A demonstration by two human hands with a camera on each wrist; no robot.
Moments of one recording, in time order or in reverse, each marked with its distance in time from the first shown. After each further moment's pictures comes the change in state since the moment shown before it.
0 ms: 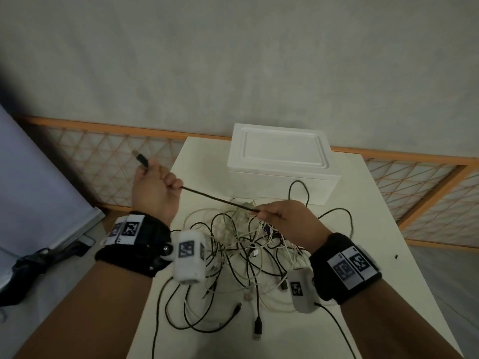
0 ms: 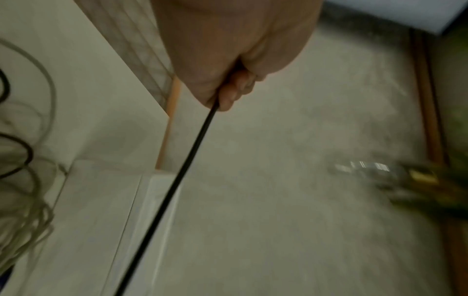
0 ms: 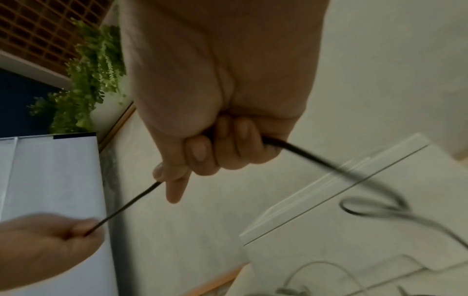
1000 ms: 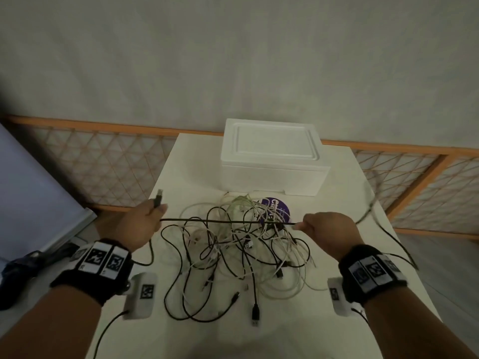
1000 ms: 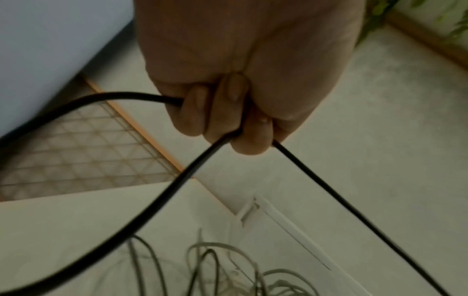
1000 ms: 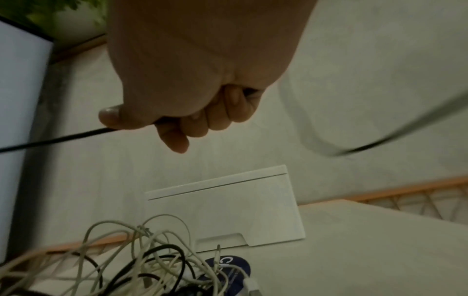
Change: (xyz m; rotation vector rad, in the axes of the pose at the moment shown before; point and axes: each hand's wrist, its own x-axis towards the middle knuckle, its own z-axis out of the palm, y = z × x) left_hand -0.006 0.006 -0.093 1.334 -0.346 -0.006; right_hand -0.059 0.067 -0.016 -0.847 0.033 0.205
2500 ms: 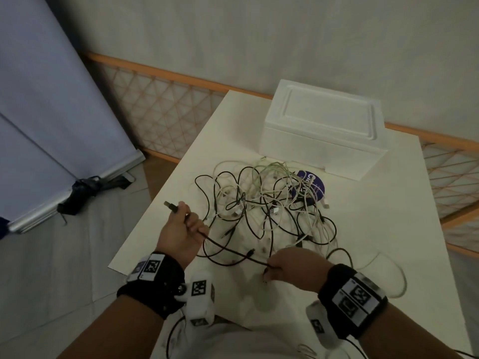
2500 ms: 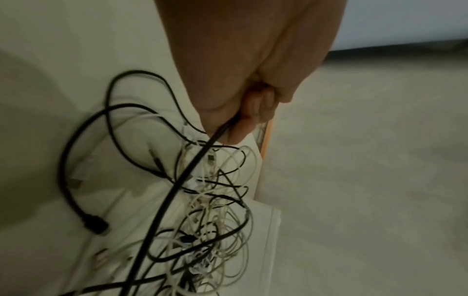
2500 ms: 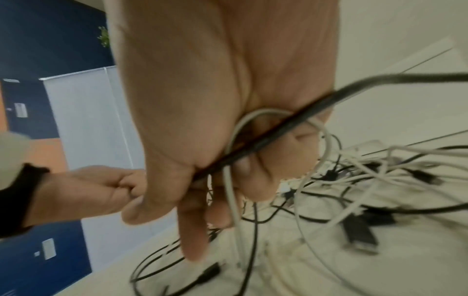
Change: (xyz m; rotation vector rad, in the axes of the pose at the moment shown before) left_hand -0.116 -0.039 0.083 -1.451 0.296 -0.417; right_hand -0.047 -0.093 0.052 0.258 -0.662 -0.626
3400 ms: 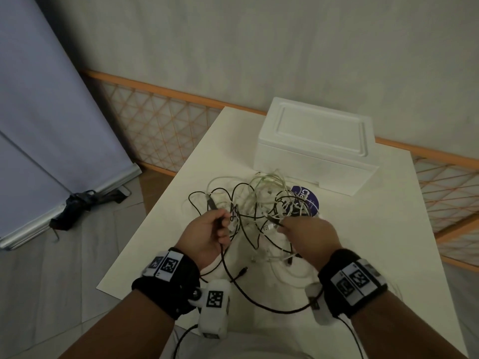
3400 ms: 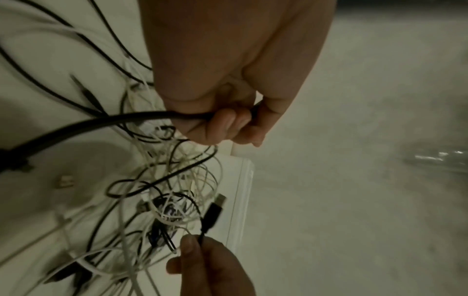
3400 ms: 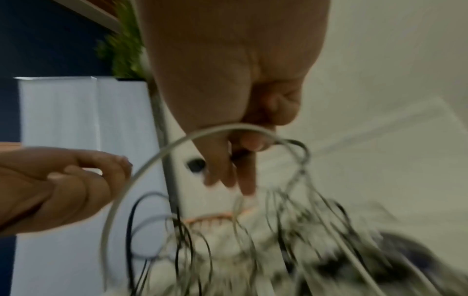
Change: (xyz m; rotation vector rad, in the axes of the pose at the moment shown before) left_hand -0.001 -0.013 0.063 0.316 -0.207 -0.237; right_hand 0.006 0.035 -0.059 -0.215 0.566 0.257
